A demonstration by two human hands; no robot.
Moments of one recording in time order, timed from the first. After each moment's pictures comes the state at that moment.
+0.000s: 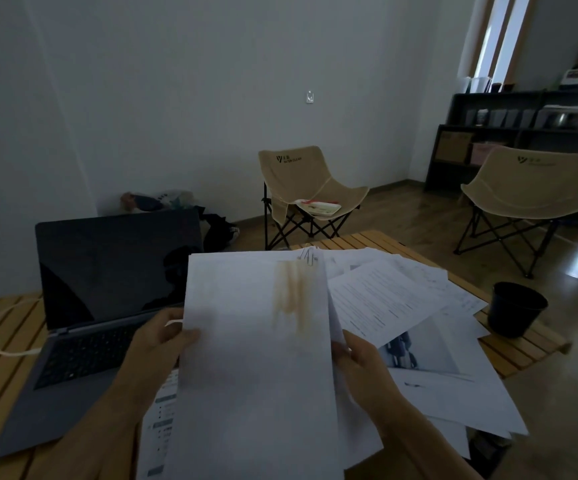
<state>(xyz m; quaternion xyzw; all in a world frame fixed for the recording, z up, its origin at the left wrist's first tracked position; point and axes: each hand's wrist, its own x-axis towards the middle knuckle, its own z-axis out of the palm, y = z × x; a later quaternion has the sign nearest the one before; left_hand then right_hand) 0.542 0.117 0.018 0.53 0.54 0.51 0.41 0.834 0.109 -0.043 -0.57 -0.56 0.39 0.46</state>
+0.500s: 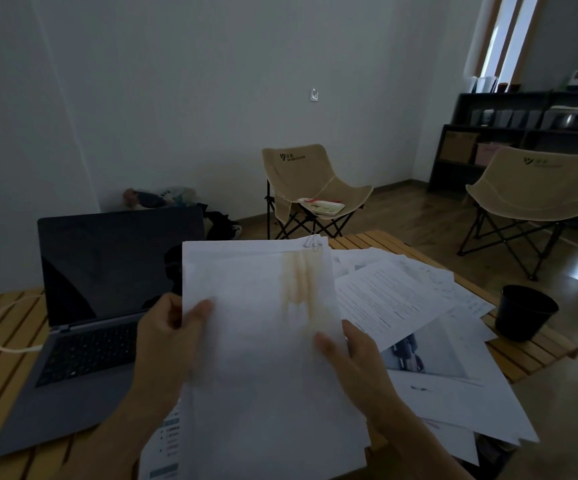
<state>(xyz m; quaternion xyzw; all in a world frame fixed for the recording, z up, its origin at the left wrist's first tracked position) 0.568 0.115 0.029 0.50 0.56 0.60 0.29 0.814 0.109 -0.027 -0.51 -0.56 0.38 0.53</state>
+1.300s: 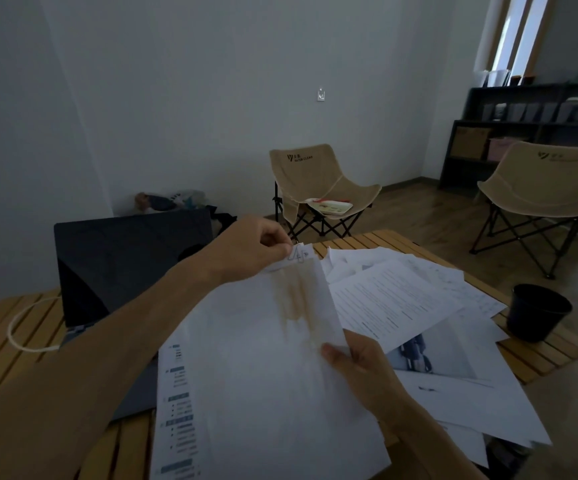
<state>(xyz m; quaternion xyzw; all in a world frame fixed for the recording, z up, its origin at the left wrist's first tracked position) 0.621 0.180 0.142 0.82 0.45 0.30 0.19 0.823 0.101 -0.022 -0.50 -0.60 0.41 0.47</state>
